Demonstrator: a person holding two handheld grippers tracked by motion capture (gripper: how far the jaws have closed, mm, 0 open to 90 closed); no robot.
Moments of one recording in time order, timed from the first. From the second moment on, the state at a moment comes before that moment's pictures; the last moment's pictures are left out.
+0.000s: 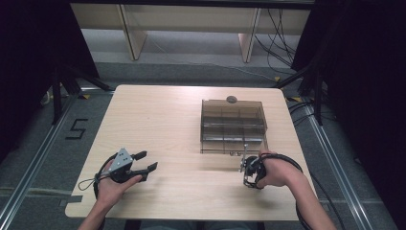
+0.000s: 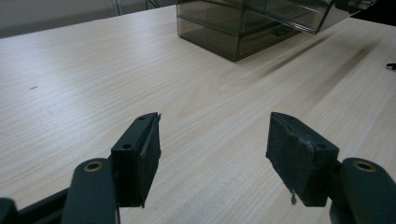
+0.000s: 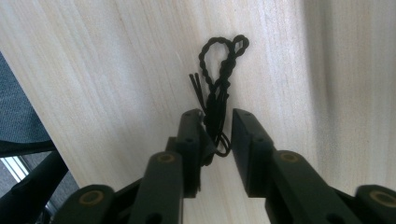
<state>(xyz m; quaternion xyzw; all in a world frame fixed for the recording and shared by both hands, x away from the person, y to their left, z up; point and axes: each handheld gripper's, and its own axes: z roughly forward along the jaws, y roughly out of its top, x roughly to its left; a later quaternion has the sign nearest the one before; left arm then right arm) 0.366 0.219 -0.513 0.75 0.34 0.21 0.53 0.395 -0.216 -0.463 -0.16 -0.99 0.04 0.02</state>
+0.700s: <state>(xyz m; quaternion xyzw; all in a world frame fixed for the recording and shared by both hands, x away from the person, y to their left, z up) 0.365 0.219 -0.513 0.75 0.34 0.21 0.53 0.394 -0.216 -0.457 -0.17 -0.98 0.03 0.03</state>
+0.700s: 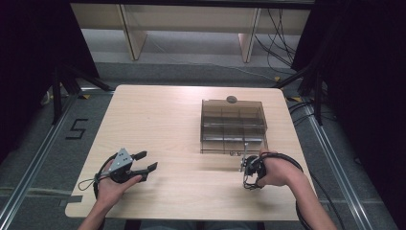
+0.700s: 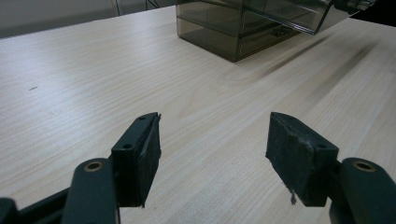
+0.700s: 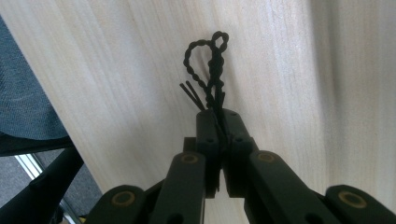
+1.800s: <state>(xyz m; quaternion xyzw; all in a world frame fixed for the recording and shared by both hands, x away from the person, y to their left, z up) 0.365 0.219 -0.514 0.75 0.34 0.21 0.53 0.393 -0.213 -0.409 -0.16 -0.99 0.02 0.02</state>
